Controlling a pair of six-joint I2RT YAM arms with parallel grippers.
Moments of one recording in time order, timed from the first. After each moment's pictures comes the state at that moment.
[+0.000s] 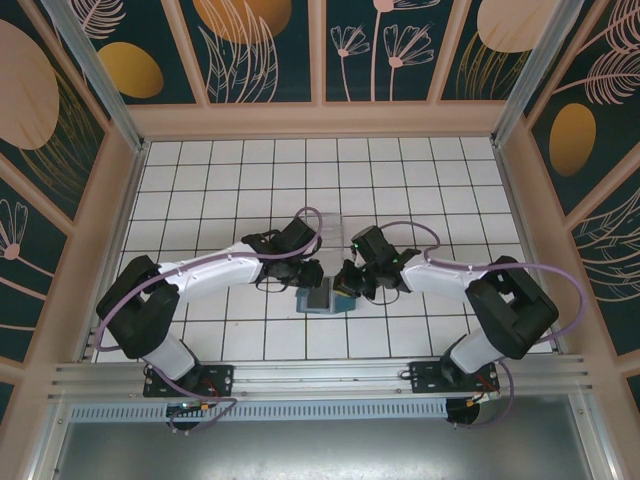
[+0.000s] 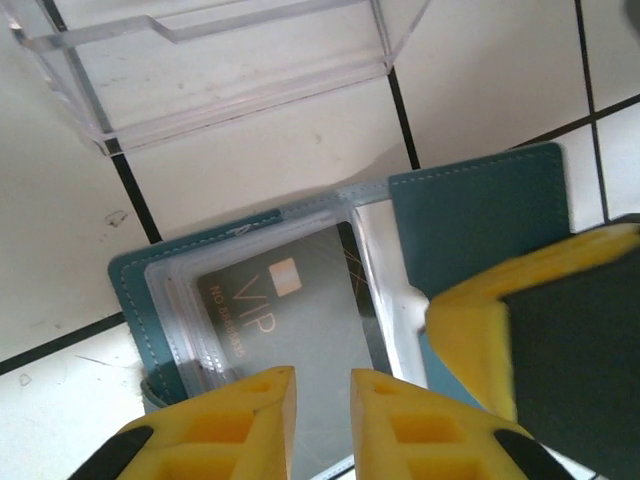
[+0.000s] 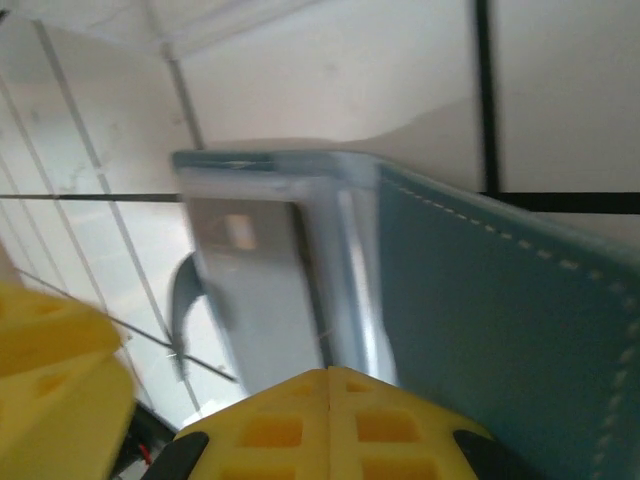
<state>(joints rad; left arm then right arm) -0.83 1.60 1.00 -0.50 0.18 -0.62 0.72 1.52 0.68 -0.17 -0.45 1.02</state>
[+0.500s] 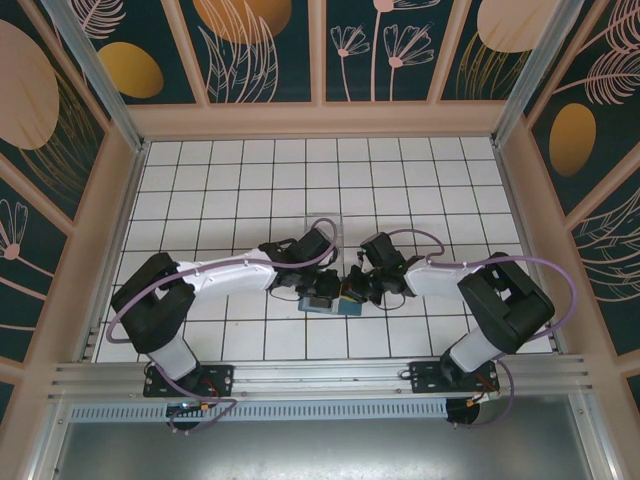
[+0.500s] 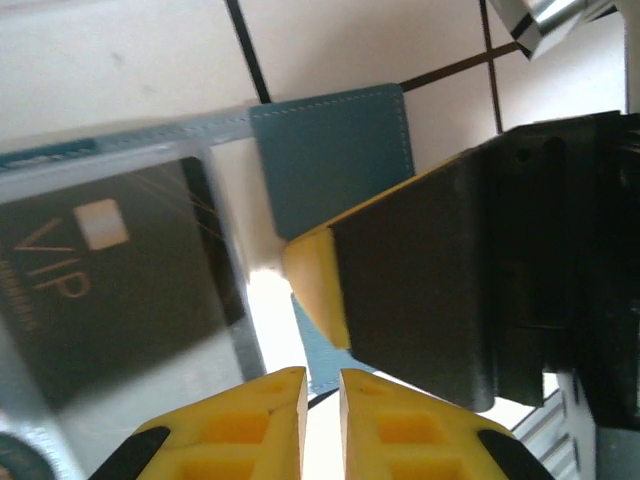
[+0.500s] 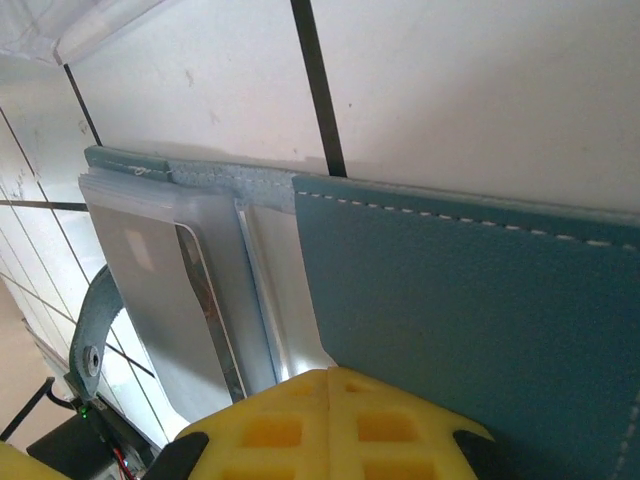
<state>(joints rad) -0.93 1.68 1.01 -0.39 0.29 -0.76 0.67 1.55 0.59 -0.08 -0.49 0.98</state>
